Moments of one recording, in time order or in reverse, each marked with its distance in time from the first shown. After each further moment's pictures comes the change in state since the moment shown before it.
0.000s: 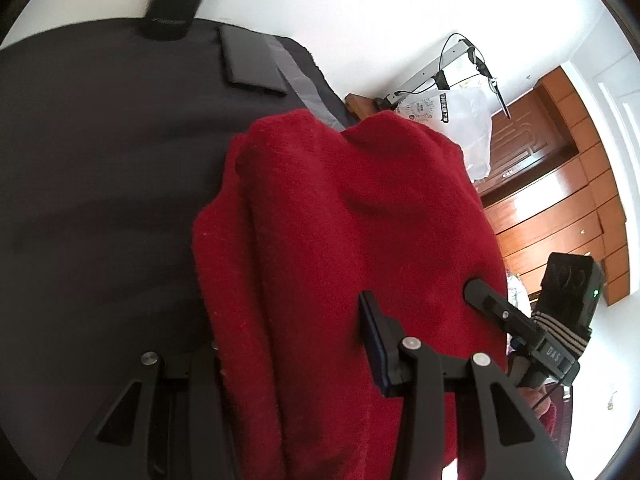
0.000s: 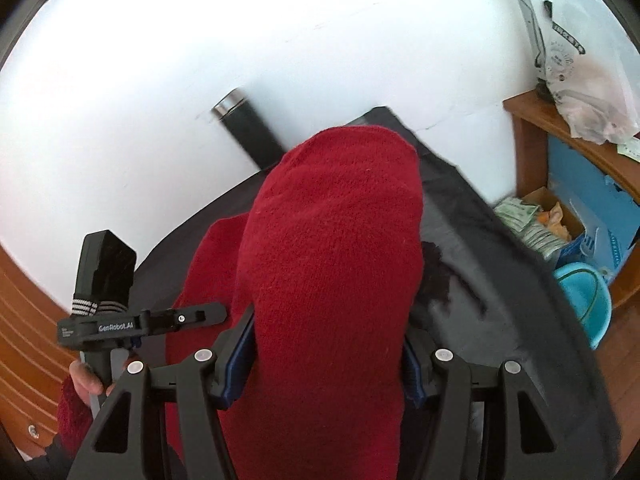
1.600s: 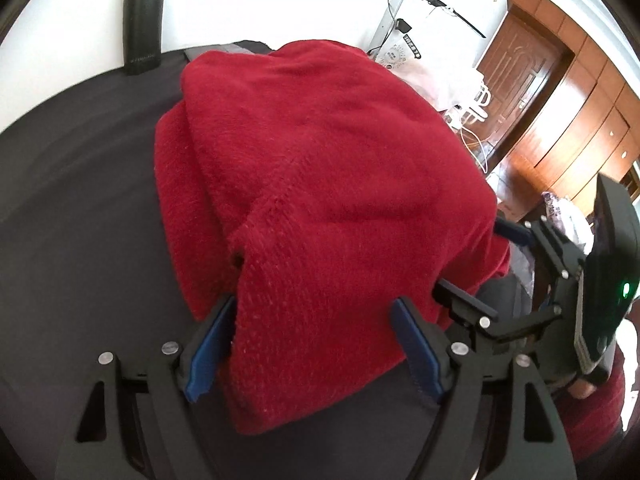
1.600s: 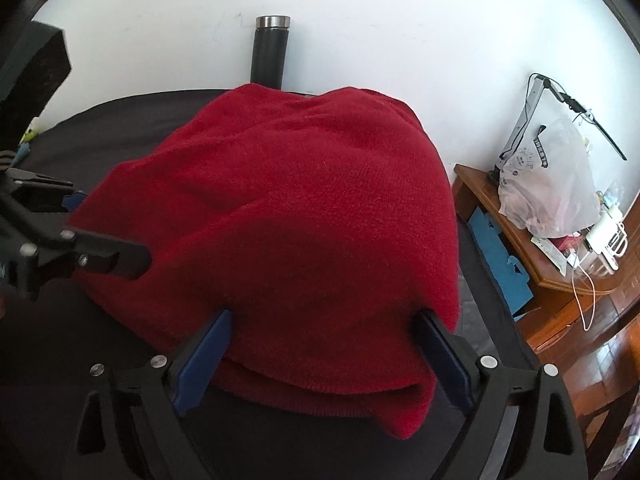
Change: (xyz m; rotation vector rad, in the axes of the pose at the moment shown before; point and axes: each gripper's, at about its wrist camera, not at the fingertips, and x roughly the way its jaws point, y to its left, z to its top) left arm -0.030 -0.035 -0.138 0.314 -0.035 0.227; right arm -0.019 0.070 -0.137 -0.484 0.008 -0.472
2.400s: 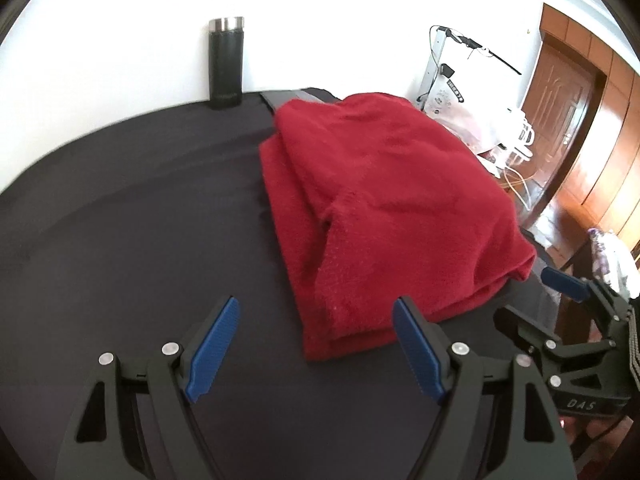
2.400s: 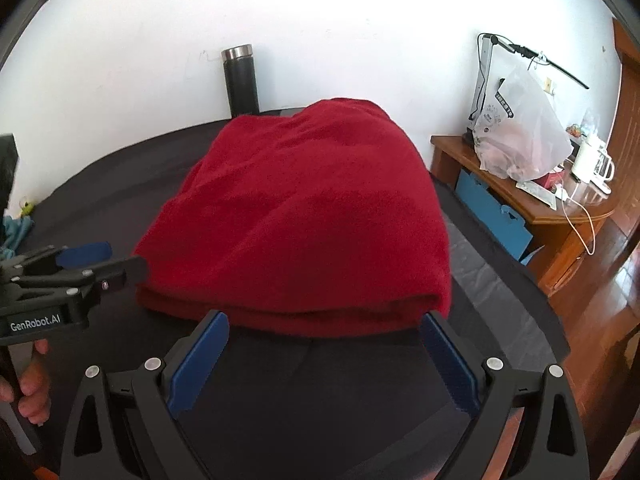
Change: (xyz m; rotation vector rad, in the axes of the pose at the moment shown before) left arm -0.062 0.007 -0.050 -0.059 -0.176 0.214; right arm -0.056 0.011 -0.017 0.248 -0.007 -0.004
